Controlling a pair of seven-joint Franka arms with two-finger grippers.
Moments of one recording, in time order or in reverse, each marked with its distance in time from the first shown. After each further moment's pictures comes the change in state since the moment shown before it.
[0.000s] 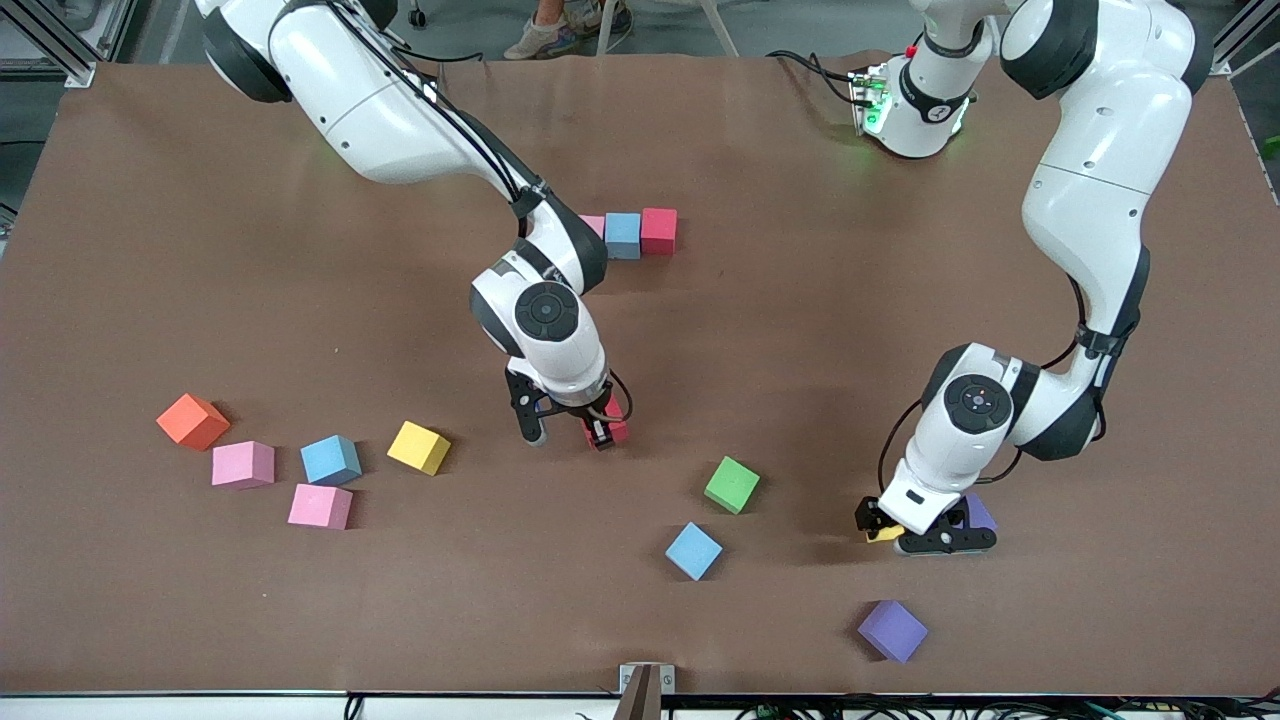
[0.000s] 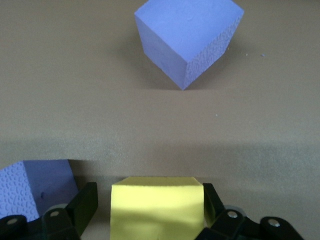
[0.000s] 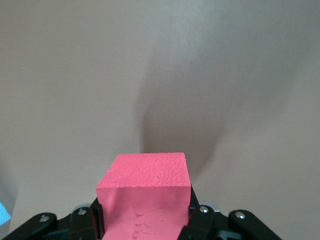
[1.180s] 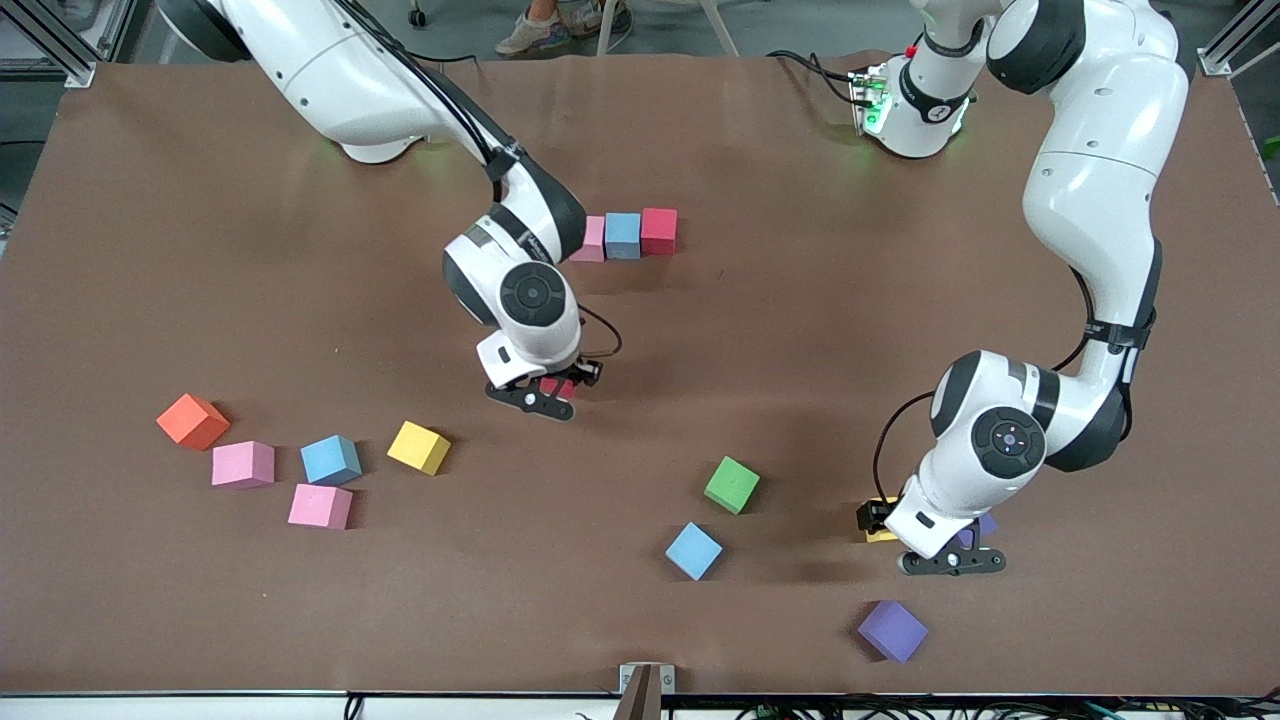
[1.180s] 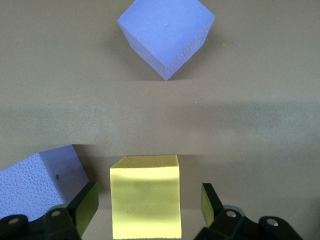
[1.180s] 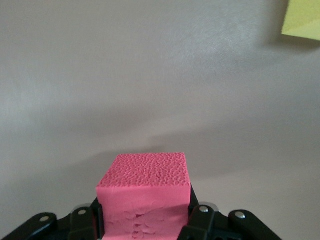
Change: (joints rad) left arm -0.047 0.010 -0.016 0.209 -0.237 -0.348 0.246; right arm -0.128 -0.196 0.116 -0.269 0.007 -0.155 -0.966
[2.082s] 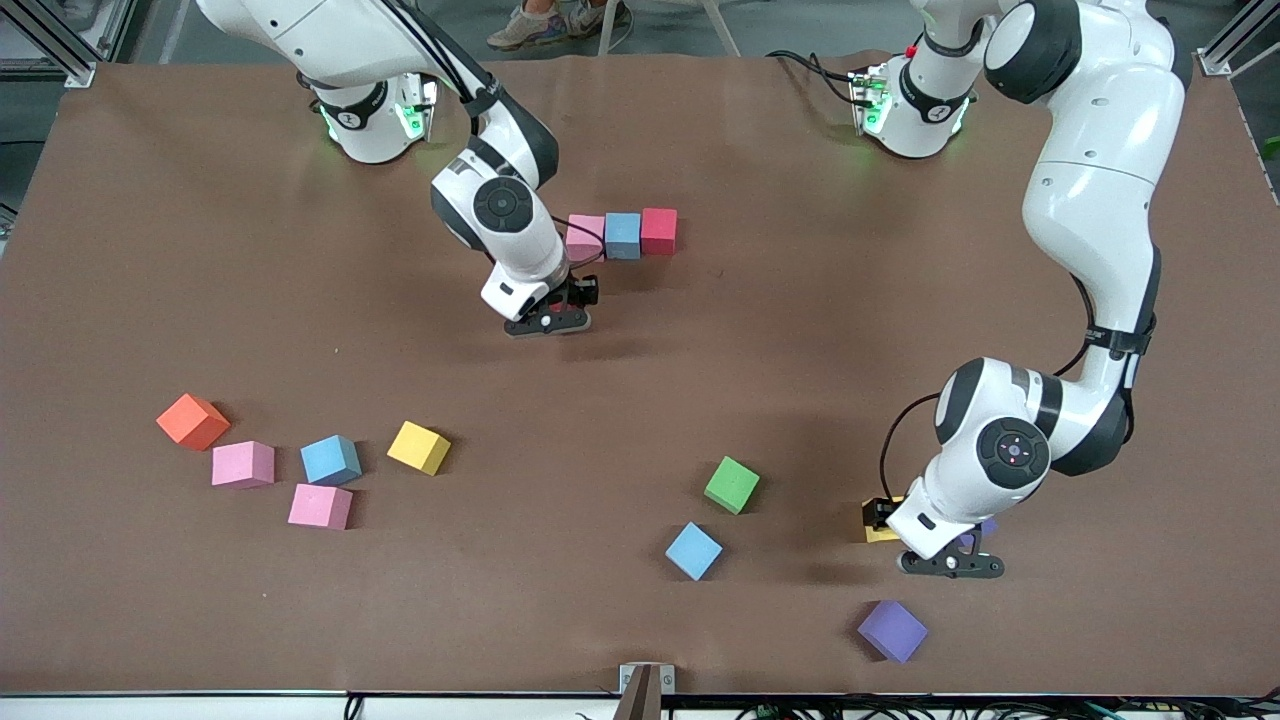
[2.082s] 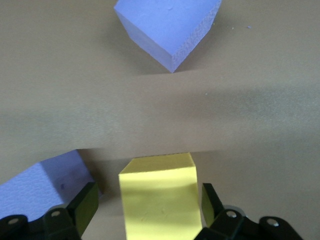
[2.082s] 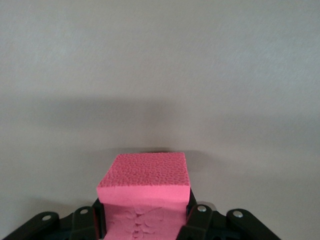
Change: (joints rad) left arm -0.001 0.032 0.022 0.009 -0.021 0.016 0.080; right arm -0.041 -0.199 0.110 -0.488 0.074 0.390 -0.247
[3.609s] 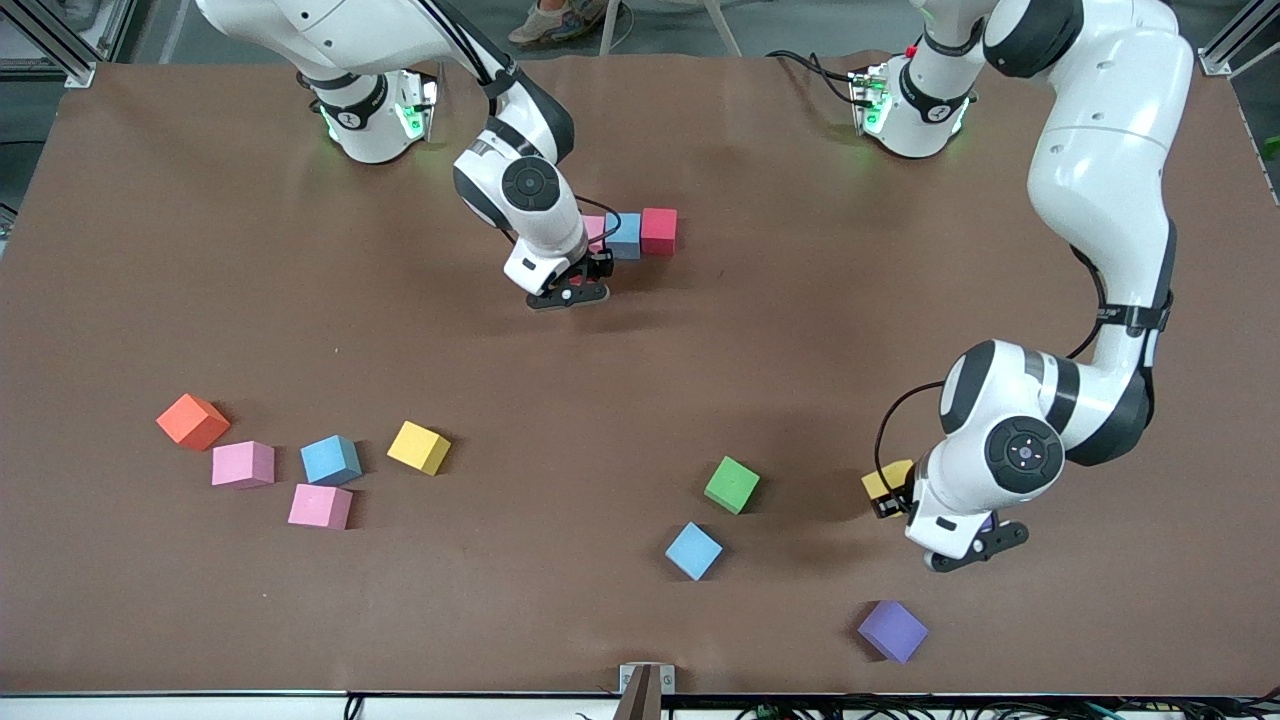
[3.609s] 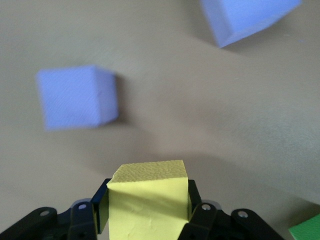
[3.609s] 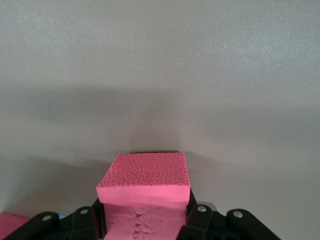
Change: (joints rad) left arm -0.039 -0.102 0.000 0.030 -0.065 -0.306 -0.505; right arm 0.065 0.009 0.006 -0.037 0.026 0.001 0.040
